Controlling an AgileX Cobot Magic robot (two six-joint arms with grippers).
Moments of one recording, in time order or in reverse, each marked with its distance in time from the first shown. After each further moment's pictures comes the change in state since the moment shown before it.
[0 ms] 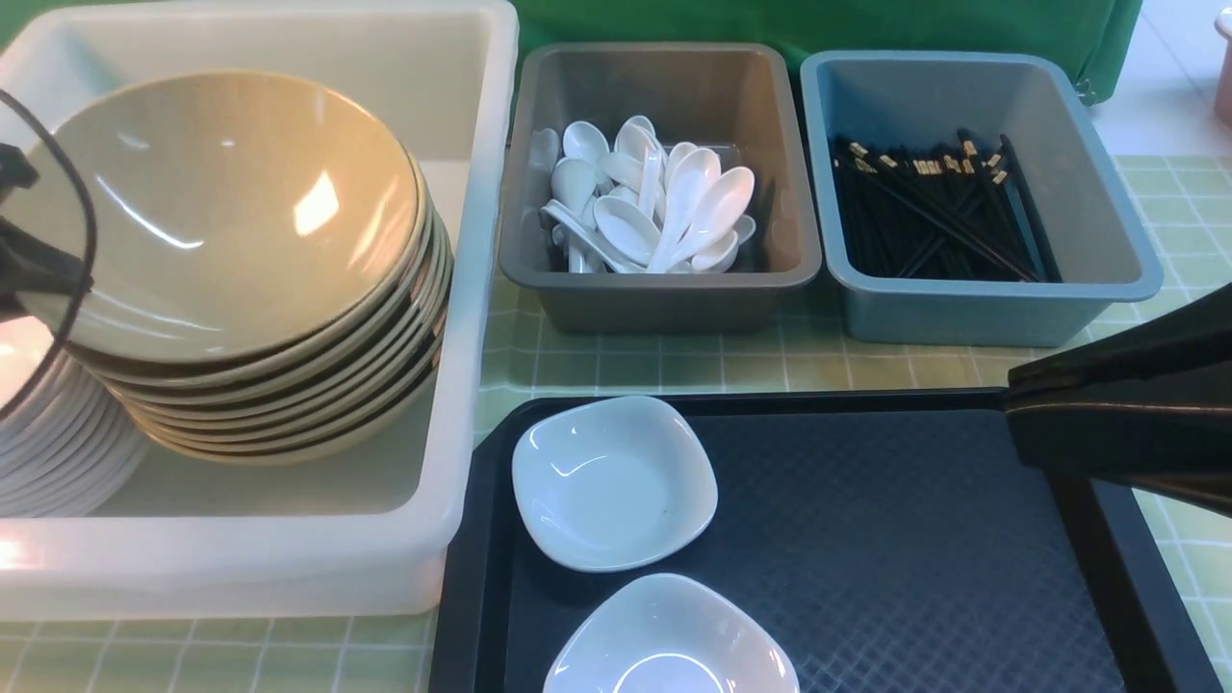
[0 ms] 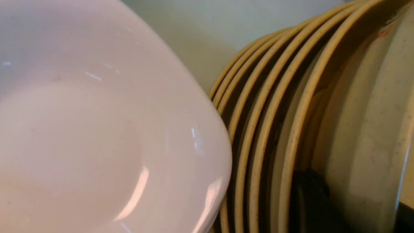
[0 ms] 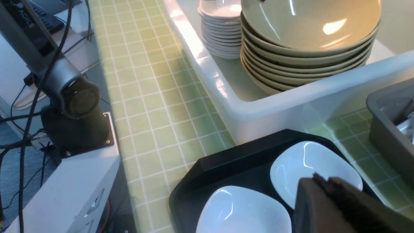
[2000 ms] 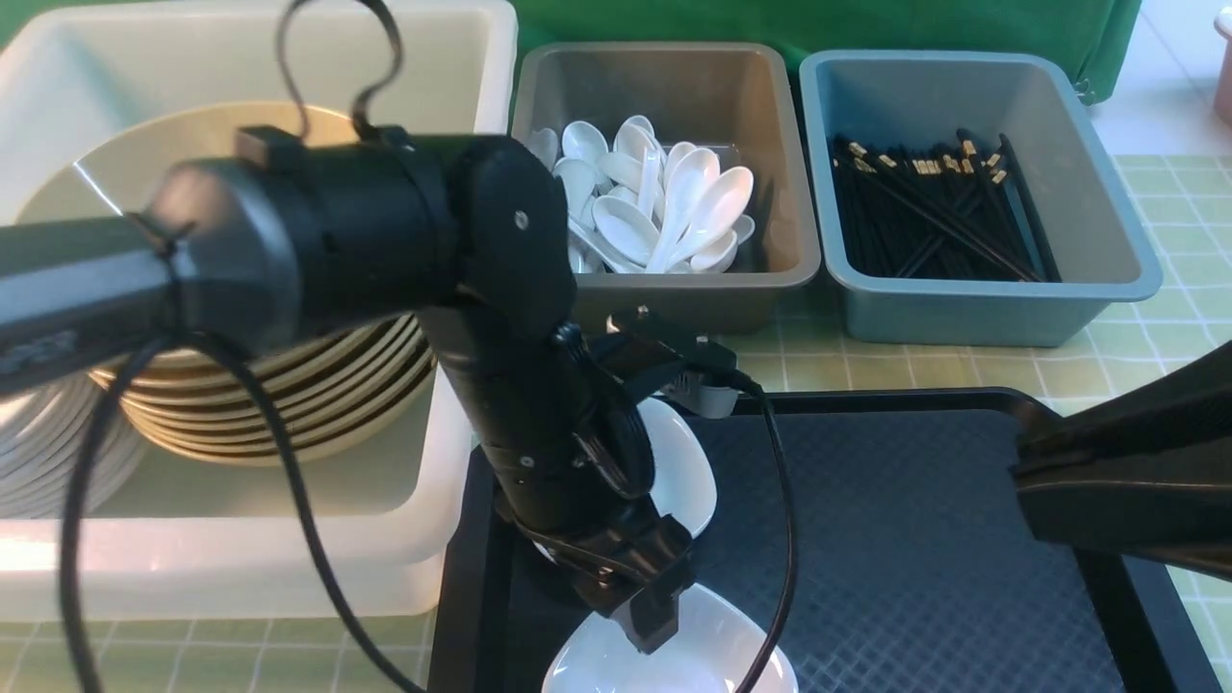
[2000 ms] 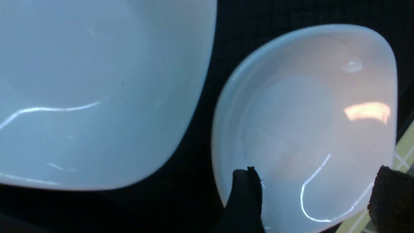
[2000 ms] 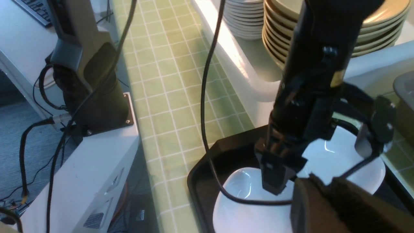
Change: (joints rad) right arm 0.000 -0.001 0.000 0.000 0.074 0.000; left arm -1.113 0.285 -0.176 0.367 0.275 0.173
